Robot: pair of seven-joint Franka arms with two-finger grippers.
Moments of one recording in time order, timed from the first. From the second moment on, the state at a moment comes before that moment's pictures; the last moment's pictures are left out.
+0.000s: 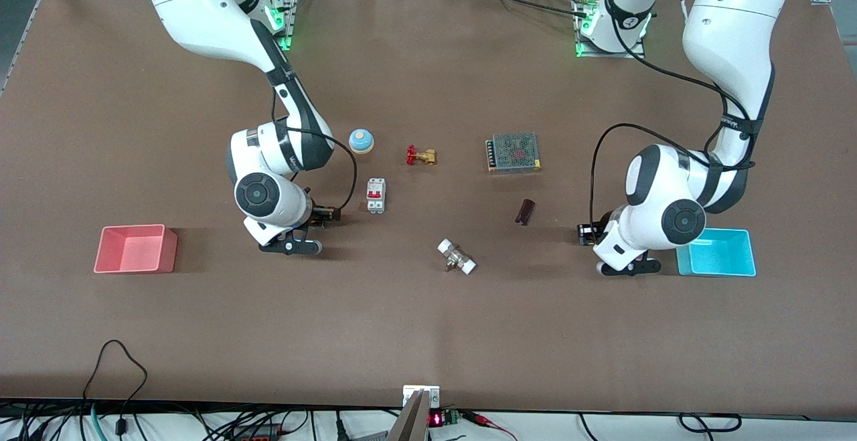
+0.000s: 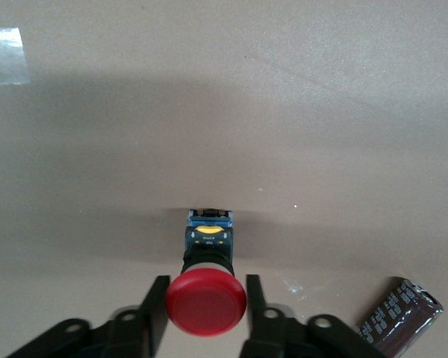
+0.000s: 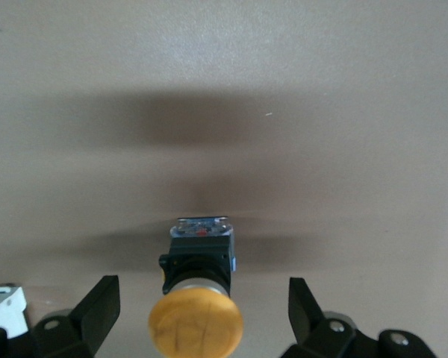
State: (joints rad) left arm -0.10 0.64 -0.10 -1.66 -0.04 2.10 -0.26; right arm 0.50 0.68 -0.13 -1.64 0.12 2.13 0.37
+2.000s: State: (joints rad) left arm 0.16 0.53 -0.02 -1.54 0.00 1.98 0.17; right arm 0.38 0.59 -0.25 -1.54 0.12 2.04 0.21
